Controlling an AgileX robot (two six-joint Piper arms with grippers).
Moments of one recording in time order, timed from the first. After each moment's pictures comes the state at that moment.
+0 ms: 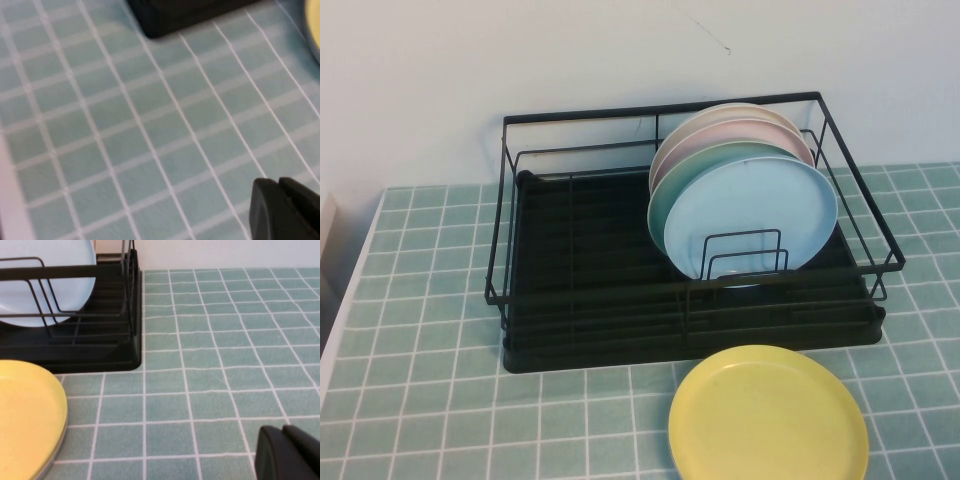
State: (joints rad) right arm 0.03 -0.01 0.02 0.01 0.41 0.00; left arm -0.28 0.38 -0.50 -0.15 0.96 0.01
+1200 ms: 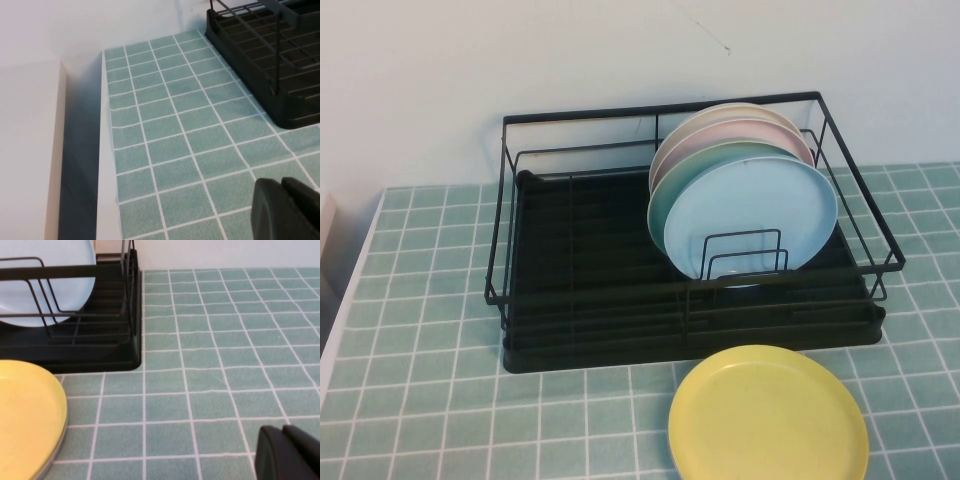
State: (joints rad) right arm 0.03 -0.01 0.02 0.01 0.41 0.00; left arm -0.09 -0.01 0.02 0.03 0.36 0.04
